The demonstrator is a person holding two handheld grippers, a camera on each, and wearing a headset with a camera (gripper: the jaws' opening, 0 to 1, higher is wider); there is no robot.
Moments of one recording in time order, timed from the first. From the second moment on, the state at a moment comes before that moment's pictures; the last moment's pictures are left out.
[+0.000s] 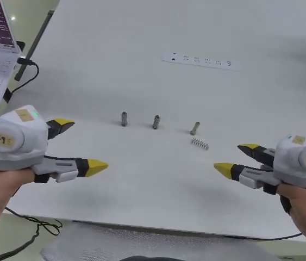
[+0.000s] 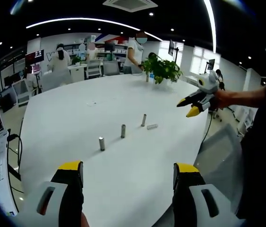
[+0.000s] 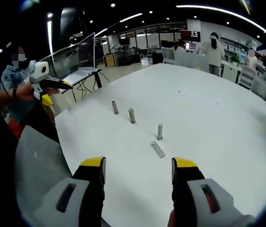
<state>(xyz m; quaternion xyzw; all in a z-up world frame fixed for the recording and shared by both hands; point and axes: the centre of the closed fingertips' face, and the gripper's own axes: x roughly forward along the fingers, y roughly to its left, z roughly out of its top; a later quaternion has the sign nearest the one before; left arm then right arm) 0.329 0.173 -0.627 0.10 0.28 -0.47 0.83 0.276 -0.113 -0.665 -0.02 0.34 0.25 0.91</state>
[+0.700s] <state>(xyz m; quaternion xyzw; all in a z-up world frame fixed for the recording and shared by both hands) 0.332 0.145 -0.628 0.11 0.27 -0.50 0.82 0.272 -0.109 -0.656 -0.02 0.32 0.25 0.91</state>
